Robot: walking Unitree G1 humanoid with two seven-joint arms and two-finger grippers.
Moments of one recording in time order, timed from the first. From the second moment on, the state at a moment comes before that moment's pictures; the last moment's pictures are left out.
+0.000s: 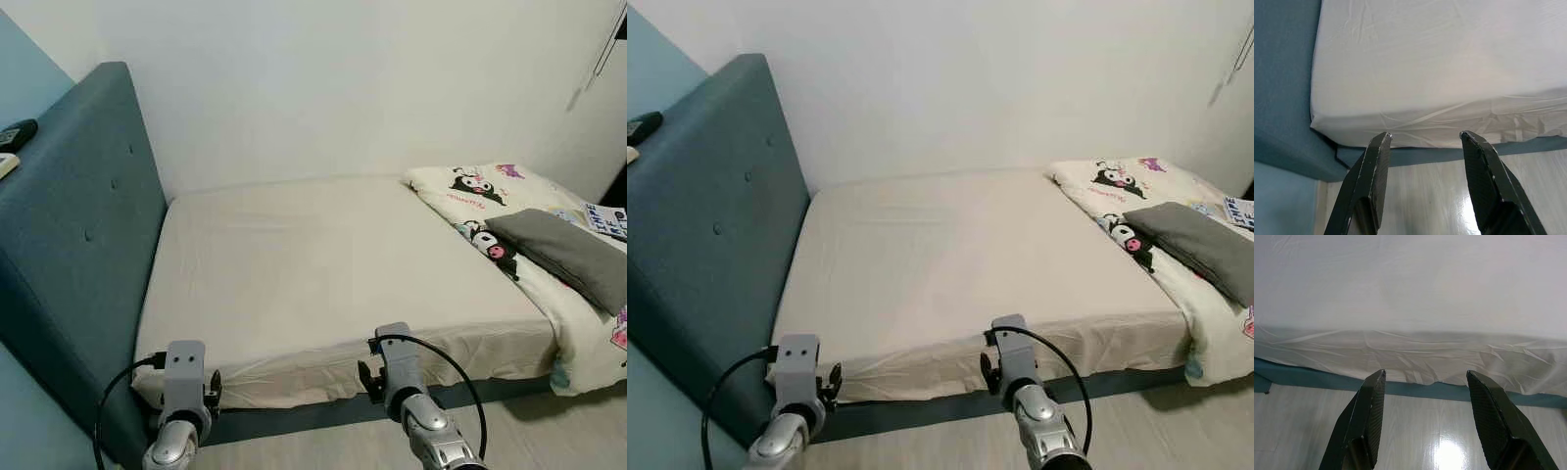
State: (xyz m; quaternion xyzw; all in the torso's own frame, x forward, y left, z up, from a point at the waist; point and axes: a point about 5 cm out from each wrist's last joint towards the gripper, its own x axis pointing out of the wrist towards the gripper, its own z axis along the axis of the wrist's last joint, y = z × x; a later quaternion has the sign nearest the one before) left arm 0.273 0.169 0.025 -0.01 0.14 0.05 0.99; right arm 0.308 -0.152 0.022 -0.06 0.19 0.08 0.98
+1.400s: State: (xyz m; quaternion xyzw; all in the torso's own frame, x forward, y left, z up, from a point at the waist) left arm 0.267 0.167 0.022 0.01 0.14 0.04 0.99; right arm 0.302 -0.146 0.017 -0.07 0.19 0.10 0.97
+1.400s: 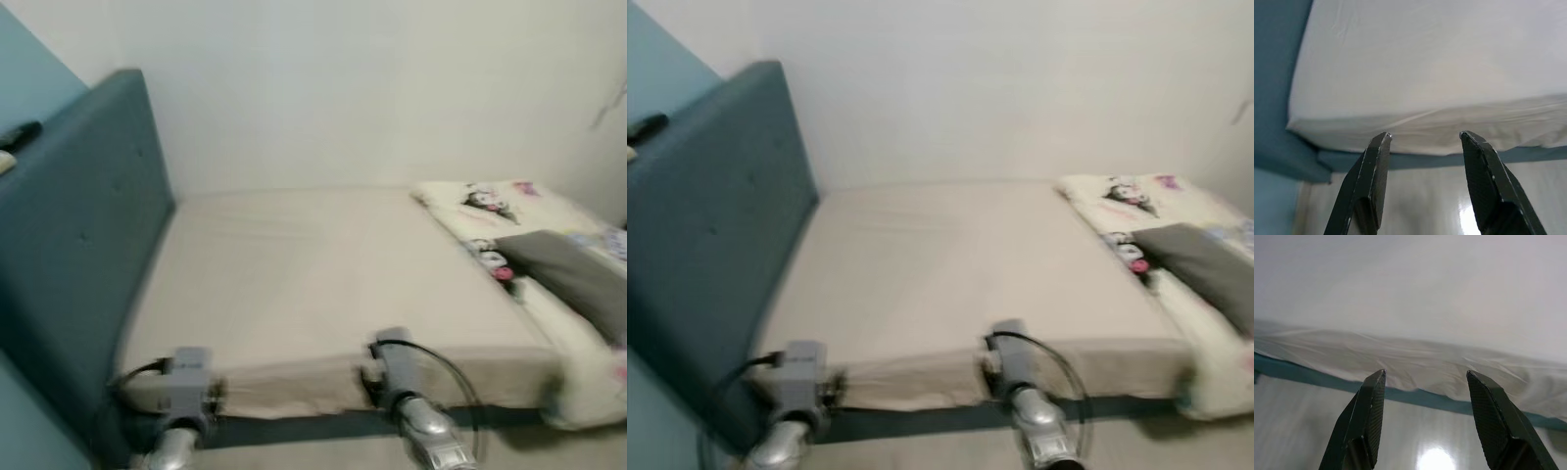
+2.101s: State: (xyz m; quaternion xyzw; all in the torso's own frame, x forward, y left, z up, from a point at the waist) left arm 0.266 0.161 0.020 0.02 0.14 0.03 0.99; right arm 0.298 -0.153 0.014 -0.07 0.20 0.09 0.97
